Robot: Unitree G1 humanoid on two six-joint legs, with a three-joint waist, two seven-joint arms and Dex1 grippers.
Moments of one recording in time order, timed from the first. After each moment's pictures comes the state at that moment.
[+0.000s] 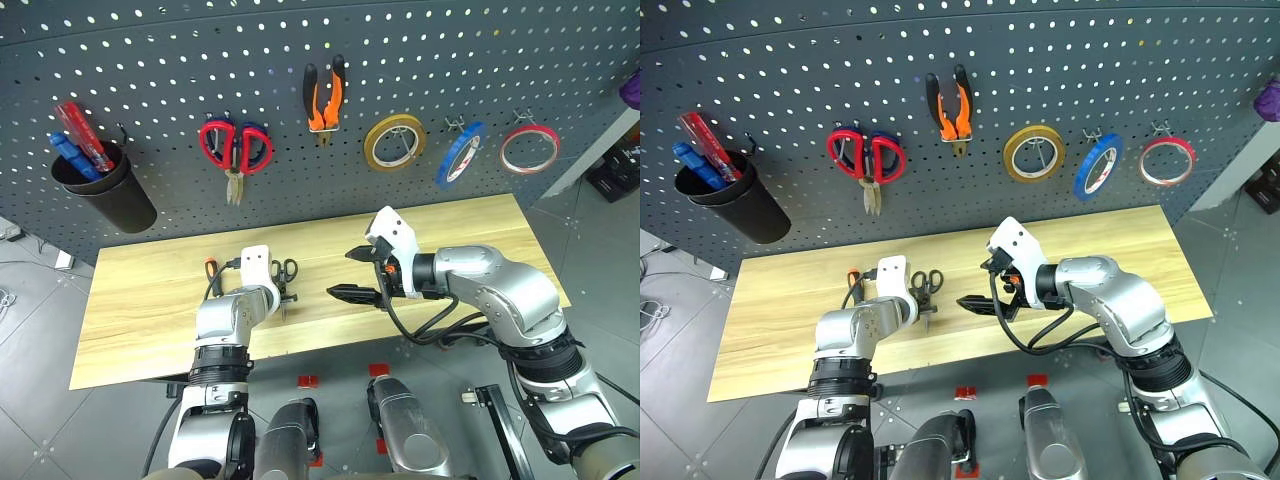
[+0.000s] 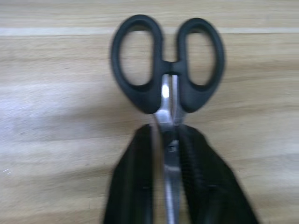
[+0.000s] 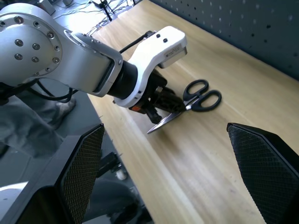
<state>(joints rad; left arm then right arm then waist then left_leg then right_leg) -0.51 0.11 0.17 0.27 -0.19 1.00 -0.01 -0.61 -0.42 0.26 -0.33 0.42 1.05 0.74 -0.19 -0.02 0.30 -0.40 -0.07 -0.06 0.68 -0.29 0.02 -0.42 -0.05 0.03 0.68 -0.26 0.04</state>
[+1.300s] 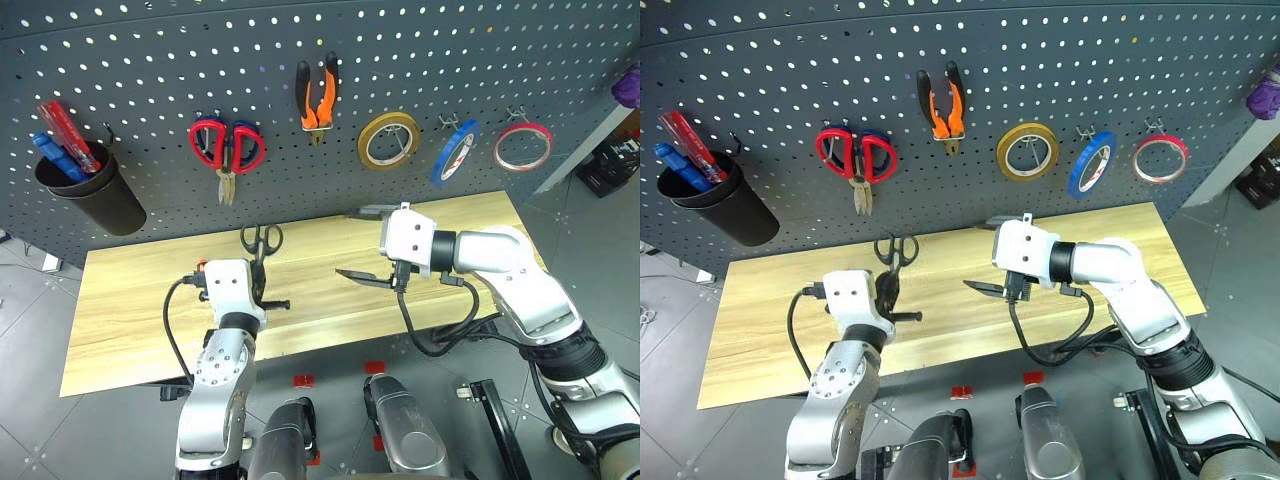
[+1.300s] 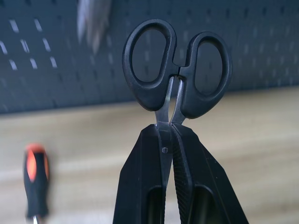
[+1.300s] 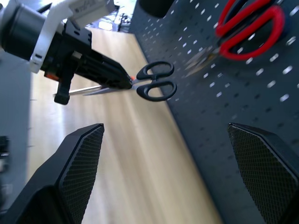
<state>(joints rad) 0.01 0.05 0.01 -0.50 -0.05 0.45 0.04 -0.61 -0.54 0.32 -0.27 0.11 0.21 0.87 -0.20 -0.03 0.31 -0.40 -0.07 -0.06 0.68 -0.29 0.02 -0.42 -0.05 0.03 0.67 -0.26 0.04</state>
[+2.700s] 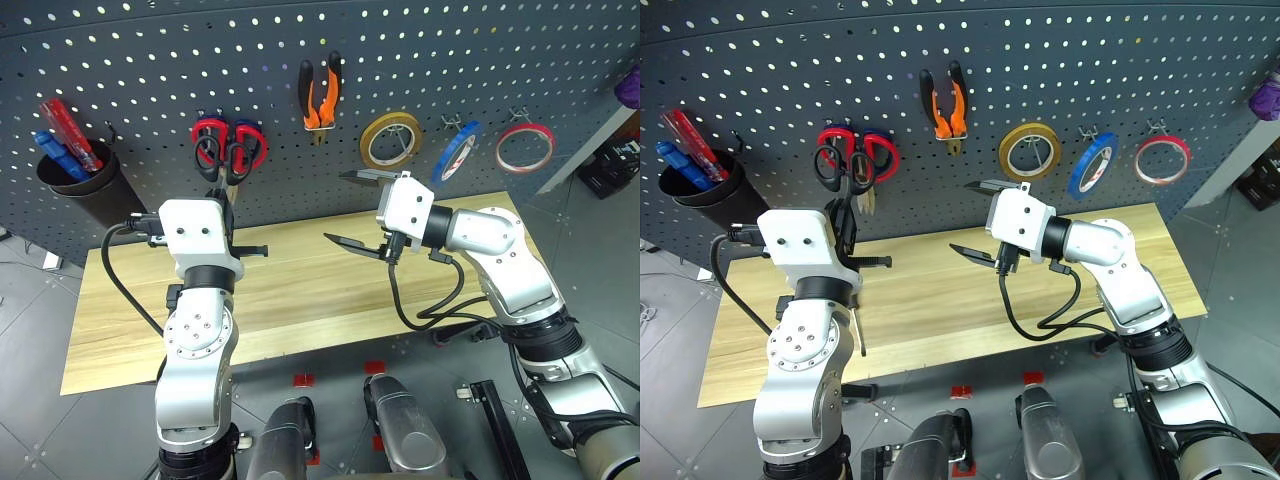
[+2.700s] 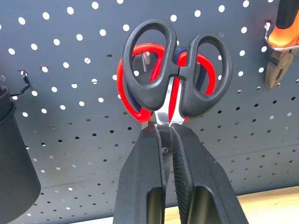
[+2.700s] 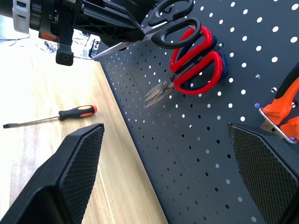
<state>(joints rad) -0.18 0.11 0.04 -0.70 0.12 0.59 0.08 -0.68 -0.44 0.27 -0.15 0.09 0.11 0.83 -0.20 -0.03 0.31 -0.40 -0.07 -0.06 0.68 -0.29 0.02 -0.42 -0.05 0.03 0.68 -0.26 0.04</state>
